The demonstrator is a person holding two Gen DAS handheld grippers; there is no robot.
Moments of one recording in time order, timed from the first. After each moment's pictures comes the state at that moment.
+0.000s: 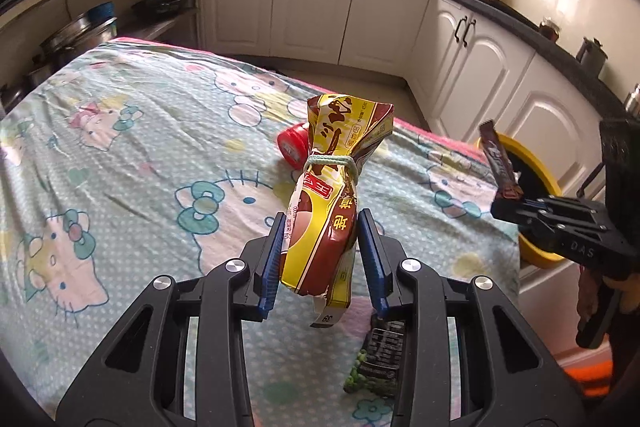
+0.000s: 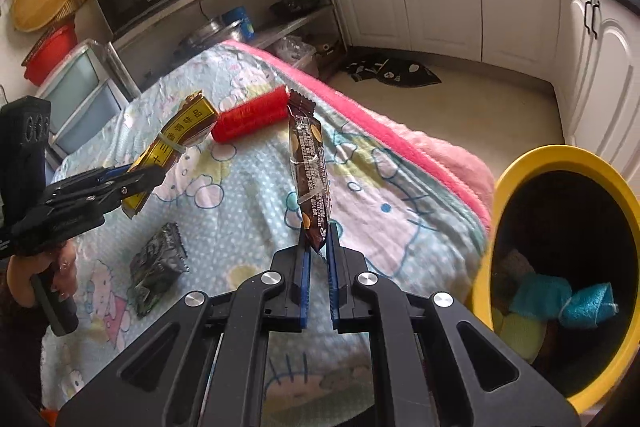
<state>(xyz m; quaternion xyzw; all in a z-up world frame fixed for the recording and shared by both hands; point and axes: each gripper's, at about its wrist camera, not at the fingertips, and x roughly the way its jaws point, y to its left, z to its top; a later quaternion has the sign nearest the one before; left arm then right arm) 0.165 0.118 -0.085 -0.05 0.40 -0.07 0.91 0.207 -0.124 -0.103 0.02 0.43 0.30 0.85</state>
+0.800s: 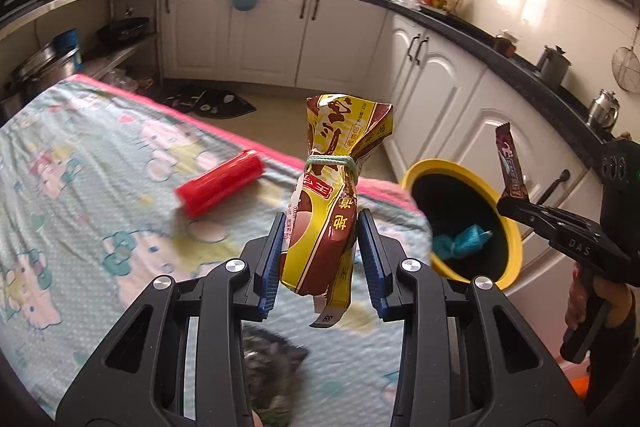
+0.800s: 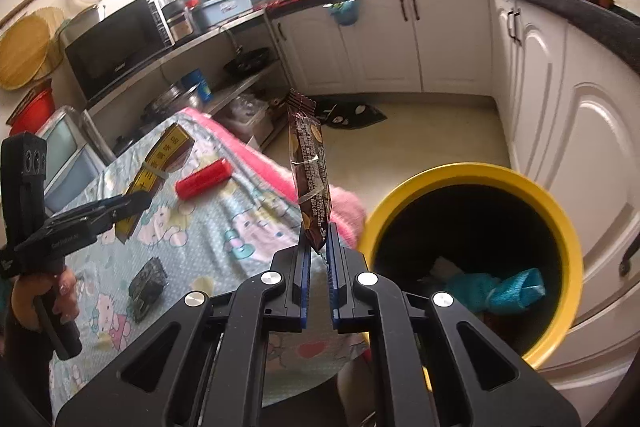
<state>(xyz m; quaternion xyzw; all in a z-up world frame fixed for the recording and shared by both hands) 0.174 0.038 -0.042 -0.05 0.36 -0.13 0.92 0.187 -0.231 -0.055 0.07 0.36 0.22 0.90</state>
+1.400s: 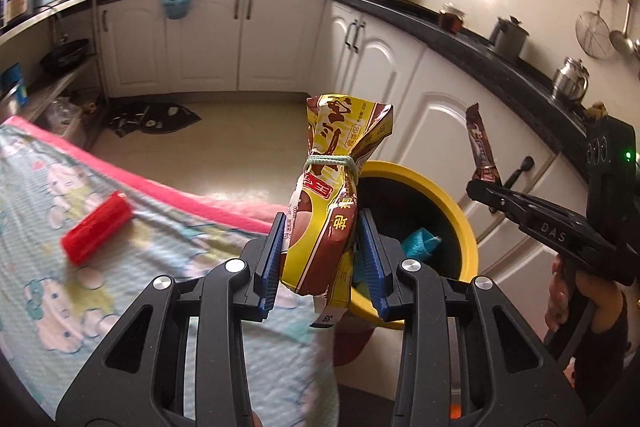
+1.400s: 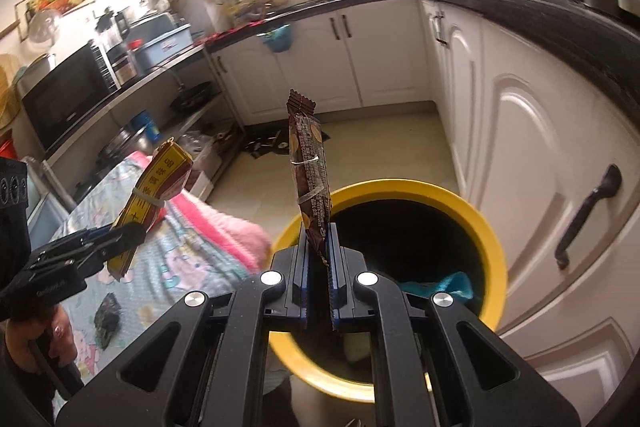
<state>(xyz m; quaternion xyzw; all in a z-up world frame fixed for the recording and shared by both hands) 0.203 -0.071 -0.042 -0.02 0.36 -0.21 0.91 0.195 -0.311 -0.052 0.11 0.35 0.12 0.92</state>
